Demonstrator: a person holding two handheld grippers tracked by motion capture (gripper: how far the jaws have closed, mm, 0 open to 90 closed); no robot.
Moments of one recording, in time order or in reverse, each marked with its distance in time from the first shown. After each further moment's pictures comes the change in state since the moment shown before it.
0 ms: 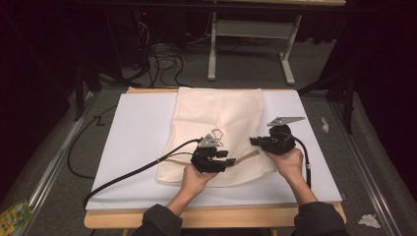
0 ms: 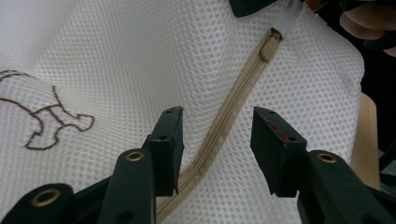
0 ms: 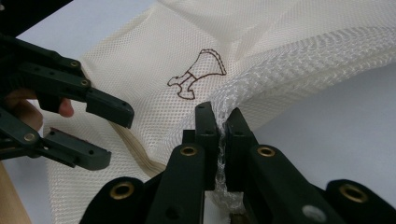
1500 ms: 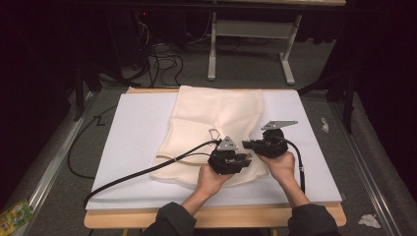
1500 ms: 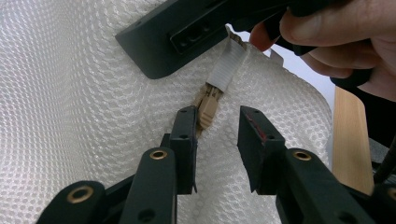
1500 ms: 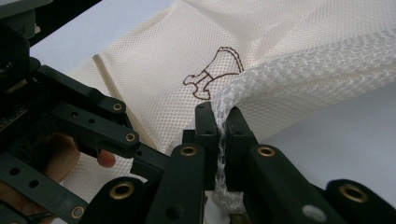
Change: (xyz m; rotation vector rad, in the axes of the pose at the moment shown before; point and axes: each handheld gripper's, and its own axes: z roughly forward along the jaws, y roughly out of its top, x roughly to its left) left arm -0.024 0.013 0.036 -0.003 -0.048 0.084; right arm 0.009 -0.007 0.018 -0.020 0.062 0.011
